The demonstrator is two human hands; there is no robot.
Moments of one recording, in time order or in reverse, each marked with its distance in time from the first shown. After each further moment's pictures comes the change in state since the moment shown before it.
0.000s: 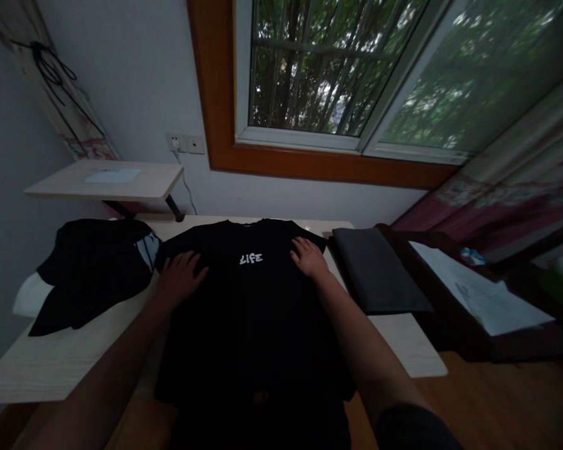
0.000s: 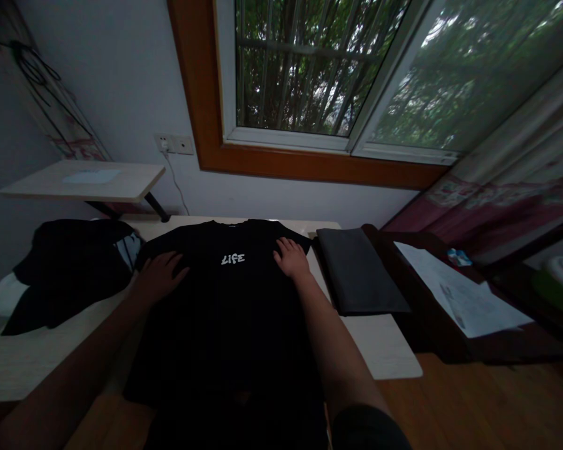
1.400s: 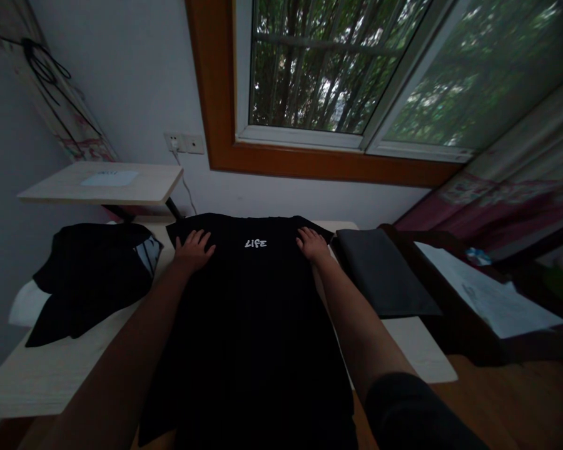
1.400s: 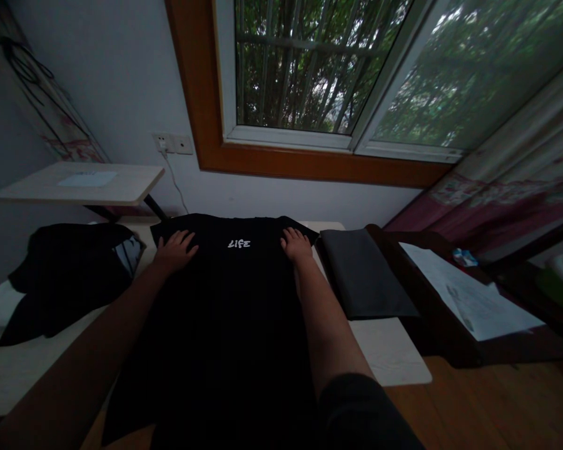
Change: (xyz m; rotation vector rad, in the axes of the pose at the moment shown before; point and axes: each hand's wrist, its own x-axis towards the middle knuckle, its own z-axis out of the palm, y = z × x) left_hand 0.098 -0.013 0.036 -0.020 -0.043 -0.051; right_hand 0.059 0.026 0.016 -0.036 -0.098 0.178
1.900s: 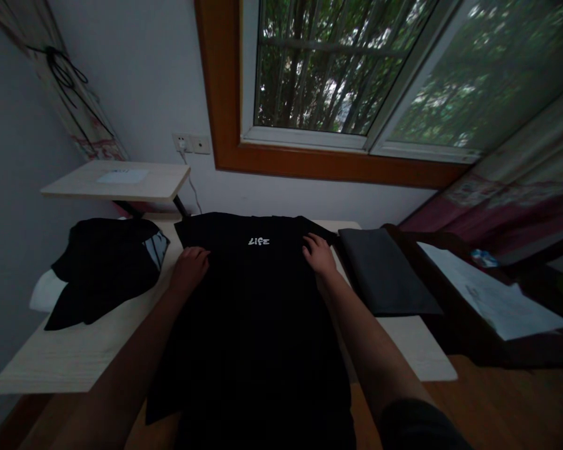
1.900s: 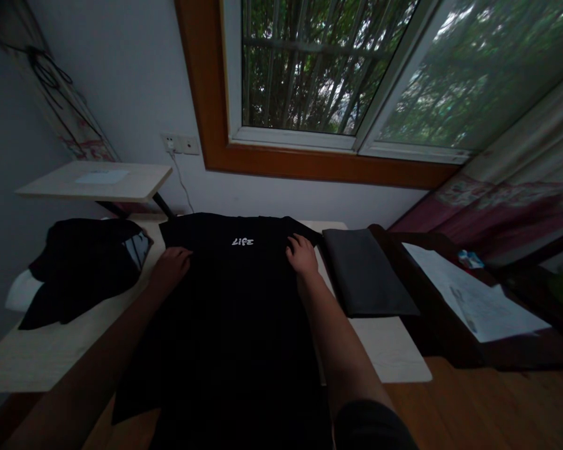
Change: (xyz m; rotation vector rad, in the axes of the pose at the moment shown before) left_hand -0.073 -0.003 -0.012 -0.040 0.231 0.219; right_hand -0.050 0.004 -0.003 0.166 0.267 -0.098
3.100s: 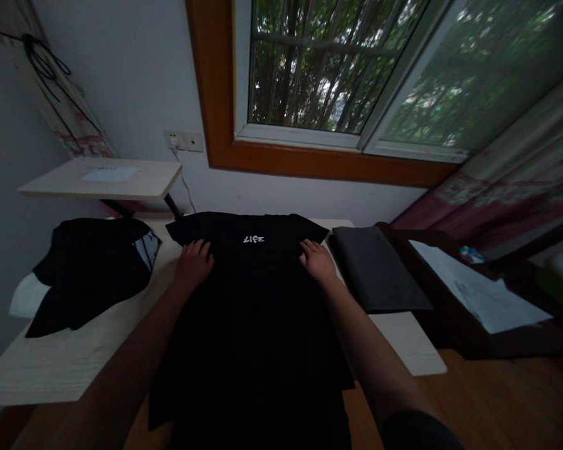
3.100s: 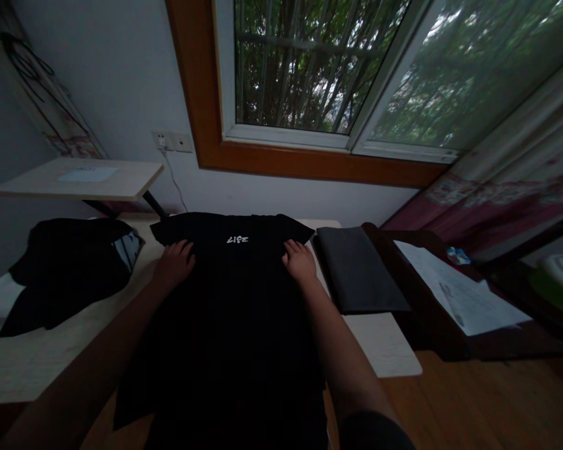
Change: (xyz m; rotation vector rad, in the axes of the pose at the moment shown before) left_hand 0.021 0.027 0.015 0.056 -0.100 -0.163; right_hand -0.024 -0.013 -0.024 -0.169 -0.178 -0.031
